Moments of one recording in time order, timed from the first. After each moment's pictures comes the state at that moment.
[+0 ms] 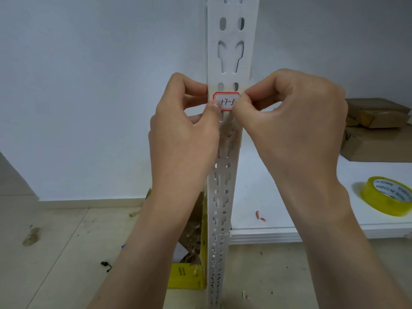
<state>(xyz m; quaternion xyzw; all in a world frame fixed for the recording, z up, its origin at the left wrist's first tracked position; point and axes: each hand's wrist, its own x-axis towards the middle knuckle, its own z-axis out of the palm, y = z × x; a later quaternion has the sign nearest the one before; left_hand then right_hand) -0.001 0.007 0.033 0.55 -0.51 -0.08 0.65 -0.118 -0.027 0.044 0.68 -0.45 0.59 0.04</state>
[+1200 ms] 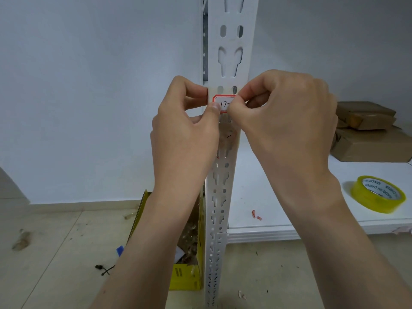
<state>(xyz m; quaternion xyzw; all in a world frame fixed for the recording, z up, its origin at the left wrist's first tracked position) 0.003 0.004 0.032 0.55 -0.51 -0.08 0.66 -0.110 -0.024 0.055 0.68 -0.52 0.52 0.05</state>
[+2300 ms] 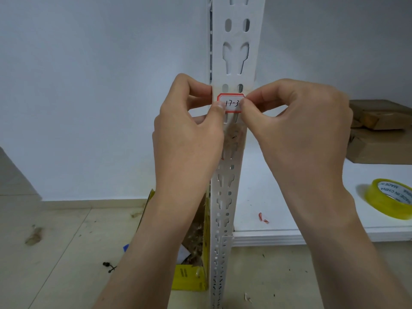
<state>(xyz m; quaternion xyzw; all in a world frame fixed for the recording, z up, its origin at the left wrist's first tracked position) 0.001 0.006 0.034 0.55 -0.51 -0.08 0.65 -0.120 -0.027 0.041 0.68 -0.47 0.56 0.02</state>
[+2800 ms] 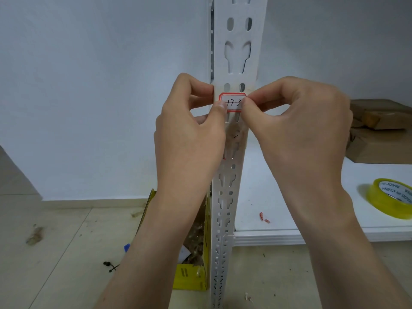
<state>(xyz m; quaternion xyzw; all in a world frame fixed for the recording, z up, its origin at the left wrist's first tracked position) 0.000 0.006 0.033 0.56 -0.51 -0.08 0.65 -0.117 -0.025 0.041 0.67 -0.47 0.57 0.00</state>
